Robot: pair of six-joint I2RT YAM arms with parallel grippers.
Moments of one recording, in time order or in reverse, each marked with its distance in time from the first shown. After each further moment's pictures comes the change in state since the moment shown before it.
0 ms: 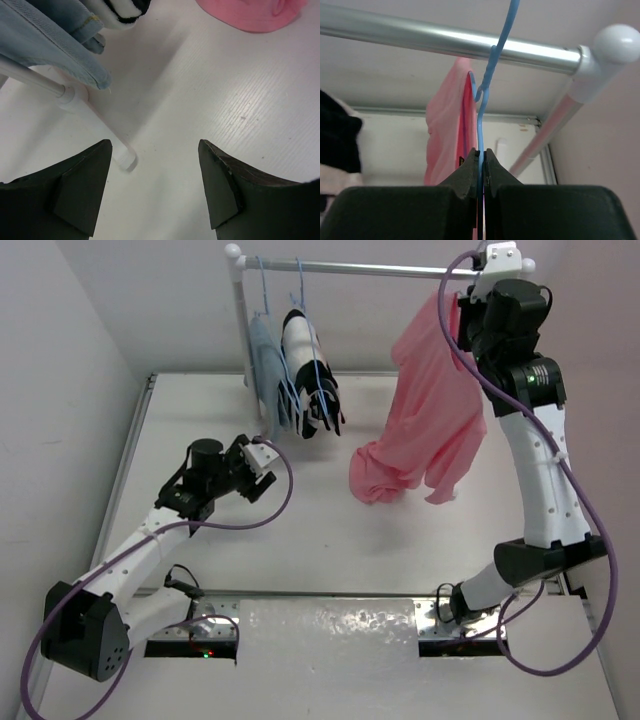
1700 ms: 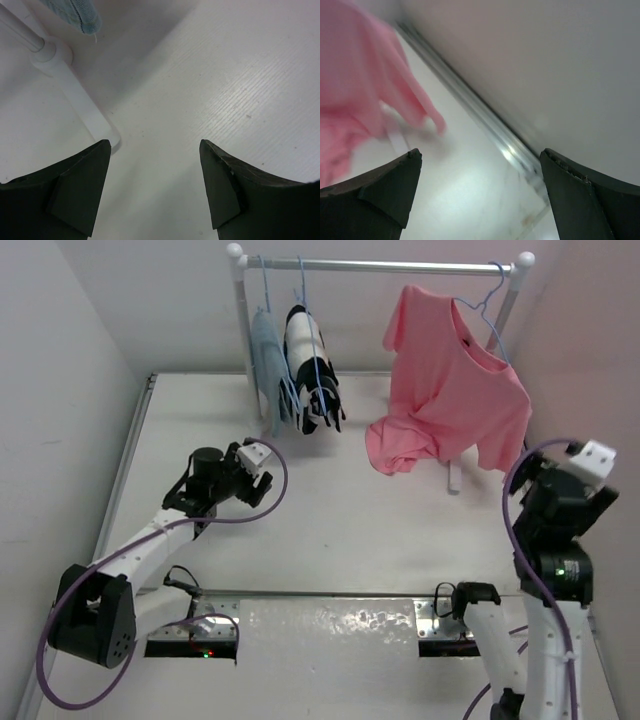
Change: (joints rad) left arm 0.050 0.064 -0.126 0.165 -0.029 -0.160; right arm -0.317 -0.919 -0.970 -0.088 0.293 0.218
